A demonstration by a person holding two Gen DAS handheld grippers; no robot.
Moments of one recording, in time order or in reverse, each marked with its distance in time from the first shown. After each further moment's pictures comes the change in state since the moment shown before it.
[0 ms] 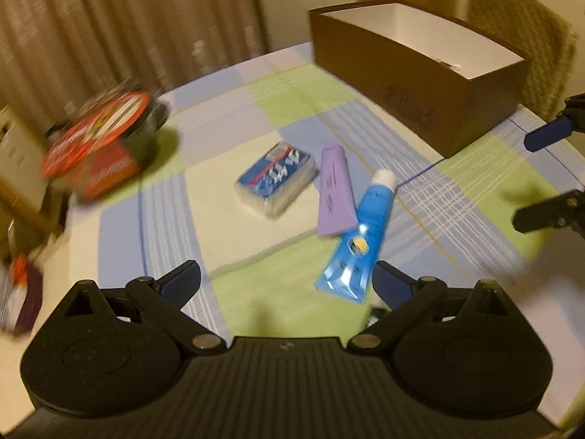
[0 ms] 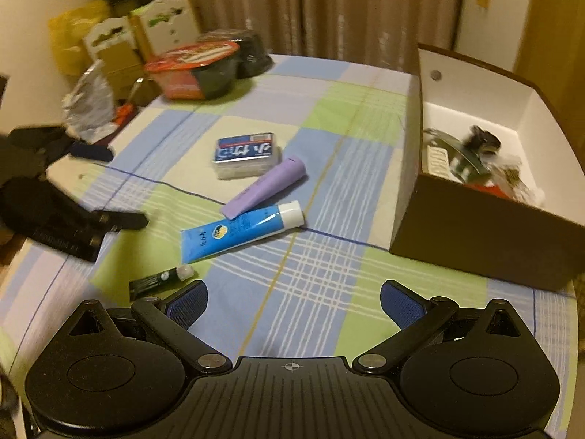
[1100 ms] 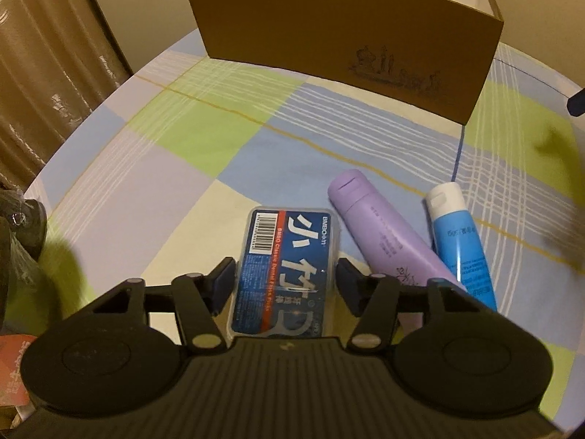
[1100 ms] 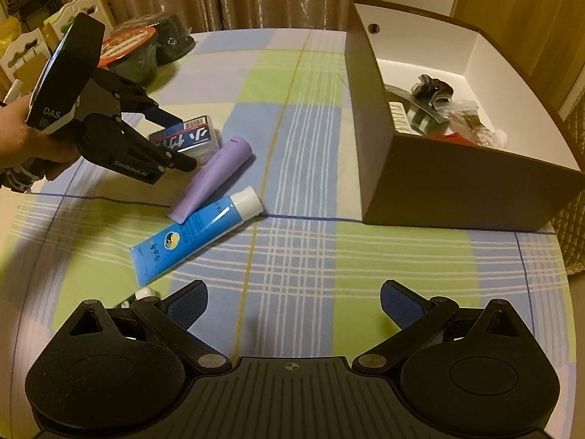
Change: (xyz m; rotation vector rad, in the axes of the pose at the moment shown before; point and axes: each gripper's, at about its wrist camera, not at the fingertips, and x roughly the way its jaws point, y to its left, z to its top) left arm 0.150 0.038 0.068 0.401 0.036 -0.299; right arm 0.033 0.005 0.014 0.192 0.086 -0.166
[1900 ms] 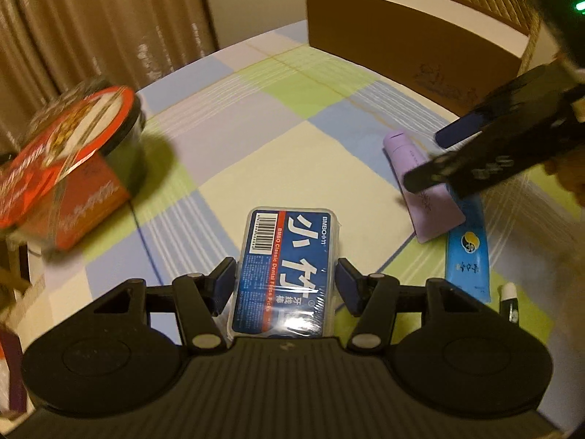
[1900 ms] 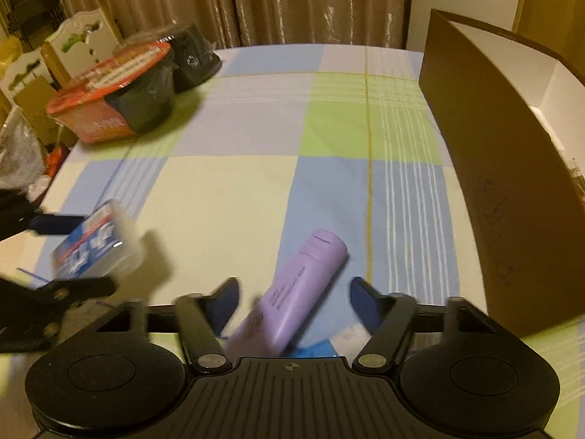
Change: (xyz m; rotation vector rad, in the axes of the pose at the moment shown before) left arm -0.083 0.012 -0.083 -0.294 -0.036 0.138; right arm 0.104 0.058 0.084 0.036 -0.038 0.059
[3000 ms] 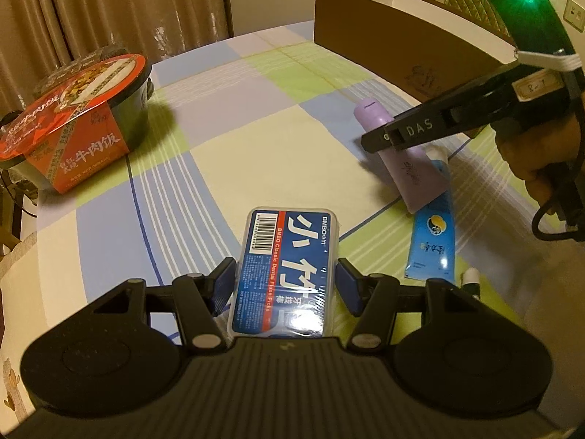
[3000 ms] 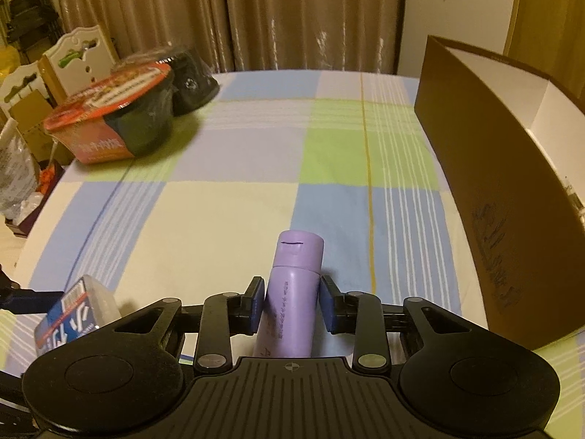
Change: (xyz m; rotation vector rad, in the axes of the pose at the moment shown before) left arm -0.021 -0.023 -0.027 -0.104 -0.008 -0.010; right arm -0.013 0.011 0.000 -0.009 -0.112 -0.028
